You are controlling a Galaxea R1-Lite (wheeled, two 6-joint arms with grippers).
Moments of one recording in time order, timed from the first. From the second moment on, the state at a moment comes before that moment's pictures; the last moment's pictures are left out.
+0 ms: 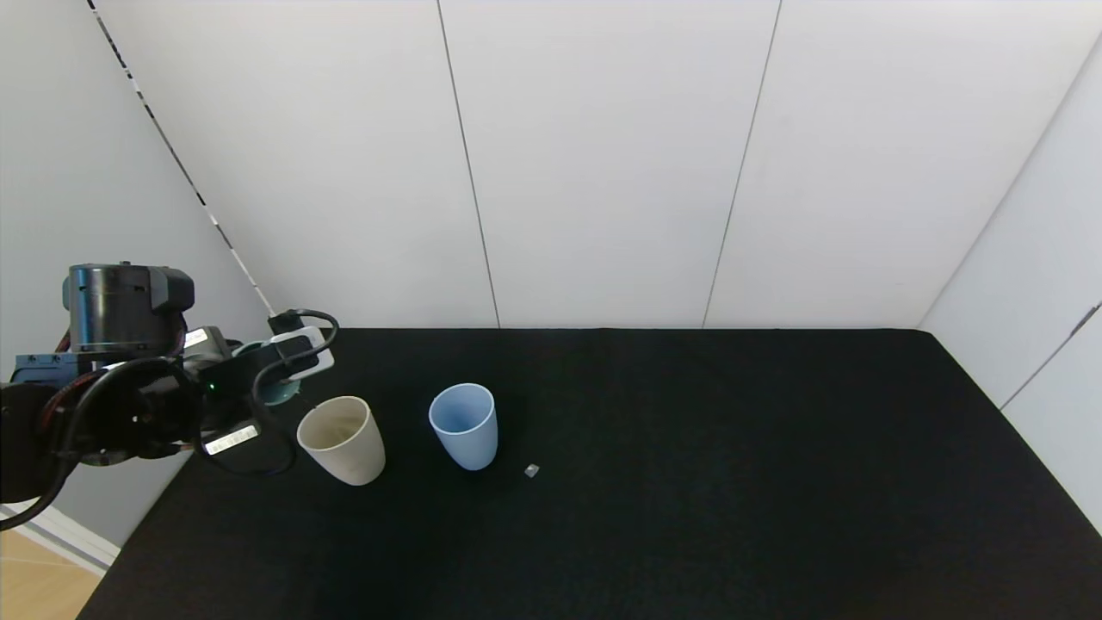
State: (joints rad) left arm 0.02 1.67 -0.84 -0.32 0.28 1.15; right arm 0.00 0.00 0.00 0.00 0.01 -0.01
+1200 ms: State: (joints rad) left arm 0.02 1.63 -0.85 -0.30 0.13 0.81; right arm 0.00 0.00 0.00 0.00 0.01 -0.01
